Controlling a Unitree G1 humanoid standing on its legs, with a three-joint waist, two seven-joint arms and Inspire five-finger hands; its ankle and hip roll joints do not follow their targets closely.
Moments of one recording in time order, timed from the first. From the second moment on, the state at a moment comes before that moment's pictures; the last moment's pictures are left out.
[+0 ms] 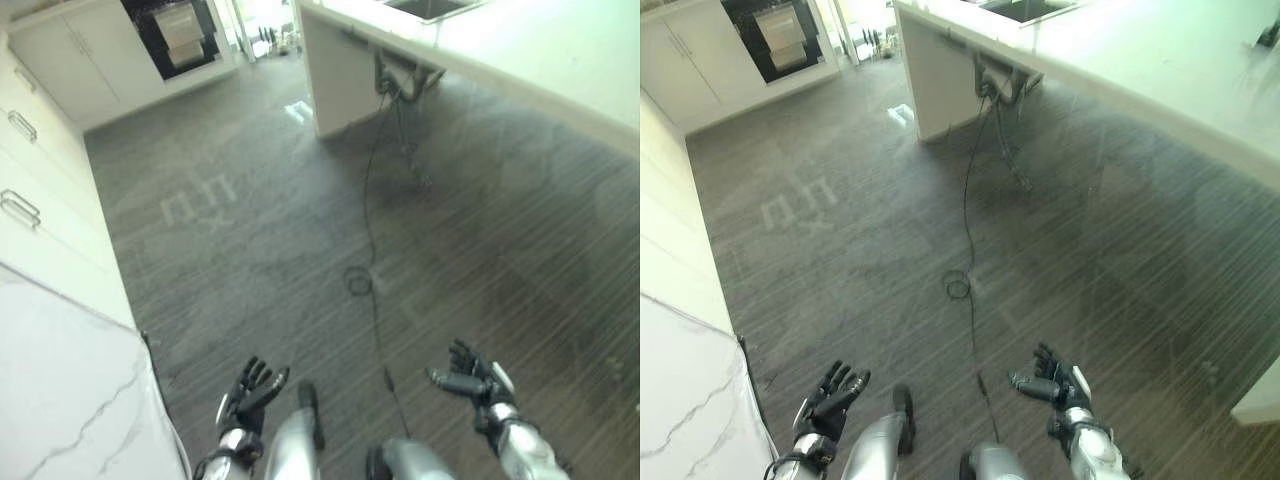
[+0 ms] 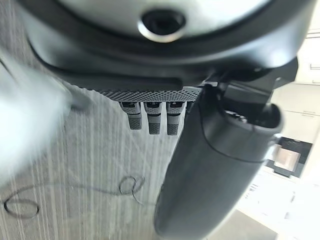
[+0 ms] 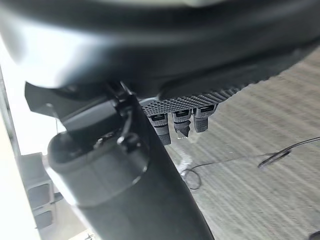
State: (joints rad) left arm 0.24 0.14 -0.01 0.56 -0.77 -0.22 -0.06; right arm 0.15 -0.35 0.03 0.43 0.43 -0.10 0.09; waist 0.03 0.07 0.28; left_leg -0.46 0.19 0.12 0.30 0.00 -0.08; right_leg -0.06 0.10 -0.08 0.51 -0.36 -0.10
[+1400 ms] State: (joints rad) left arm 0.17 0.26 -0.11 0.14 -0.78 -0.13 -0.10; right arm 0.18 -0.39 0.06 0.12 0.43 -0.14 0.07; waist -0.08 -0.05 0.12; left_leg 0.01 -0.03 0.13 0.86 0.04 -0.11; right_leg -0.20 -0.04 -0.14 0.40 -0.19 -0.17
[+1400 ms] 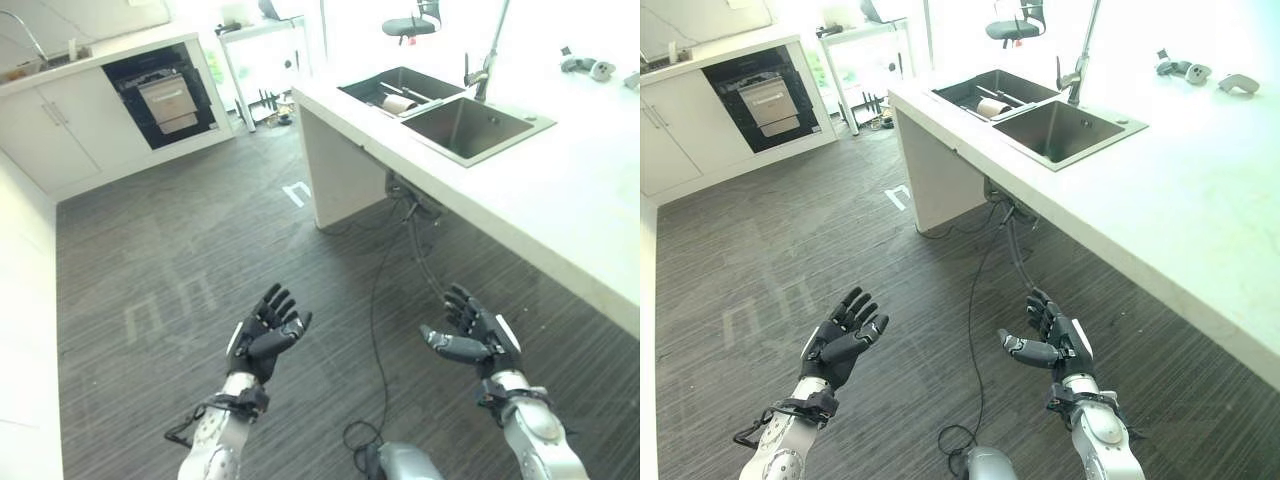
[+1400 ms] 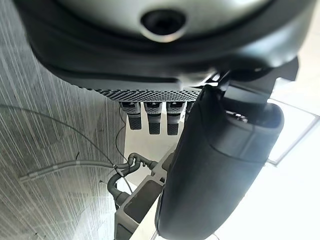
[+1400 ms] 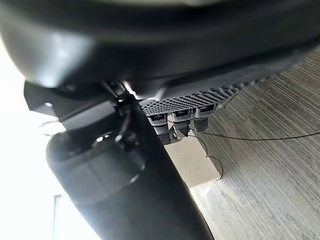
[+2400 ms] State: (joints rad) left arm 0.15 0.39 -0.01 0.04 -0.72 -0.12 -0.11; right arm 0.25 -0.44 0.09 -0.16 0.32 -0.07 0.21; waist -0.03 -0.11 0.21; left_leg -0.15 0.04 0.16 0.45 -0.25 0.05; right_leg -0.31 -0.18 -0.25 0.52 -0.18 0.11
